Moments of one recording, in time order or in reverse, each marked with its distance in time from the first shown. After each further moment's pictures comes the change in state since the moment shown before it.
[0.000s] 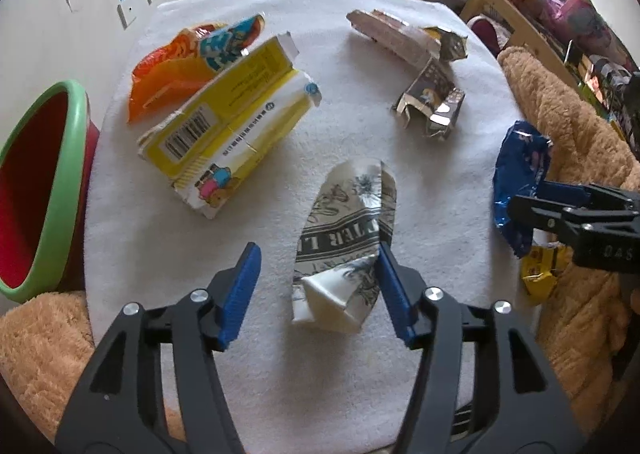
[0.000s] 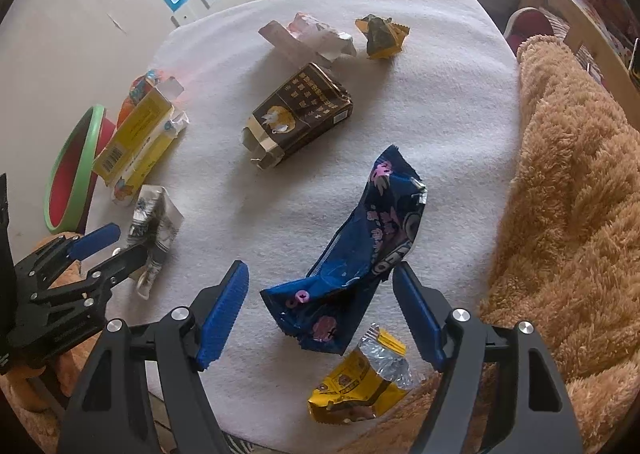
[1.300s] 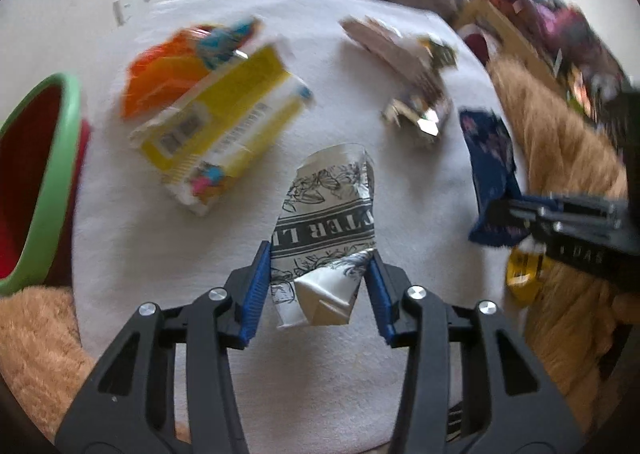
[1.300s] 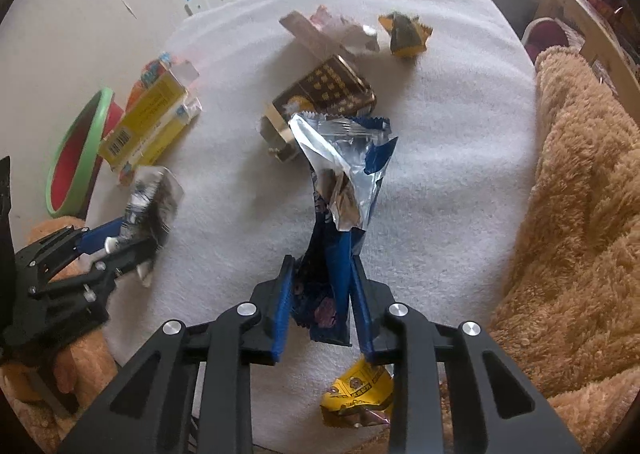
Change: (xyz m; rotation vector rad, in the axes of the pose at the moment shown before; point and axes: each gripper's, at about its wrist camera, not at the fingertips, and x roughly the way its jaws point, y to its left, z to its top) left arm -0.009 0.009 -0.004 -0.062 -0.064 -0.057; right arm 0.002 0.017 0.000 -0.054 -0.027 0.011
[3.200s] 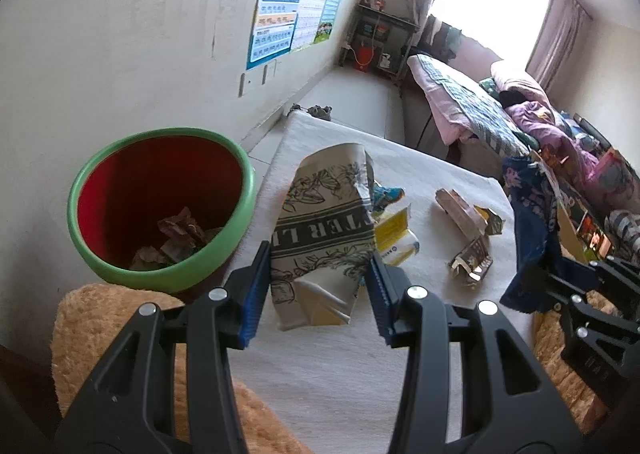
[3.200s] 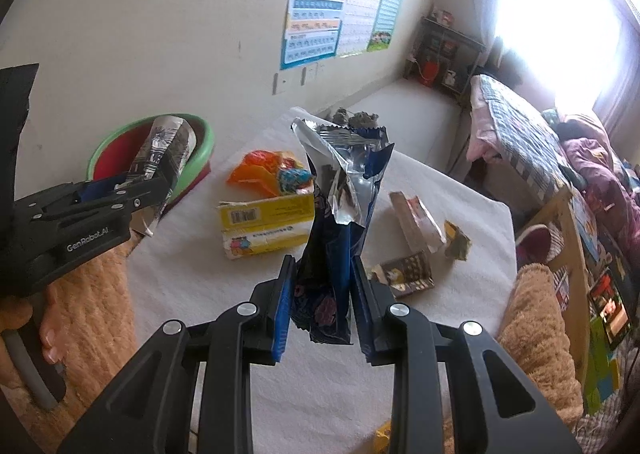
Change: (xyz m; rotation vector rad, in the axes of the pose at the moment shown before) left arm -0.111 0.072 -0.017 -0.280 -0.431 0.153; right arm -0.080 0.152 -0.002 -0.450 -0.367 -0.144
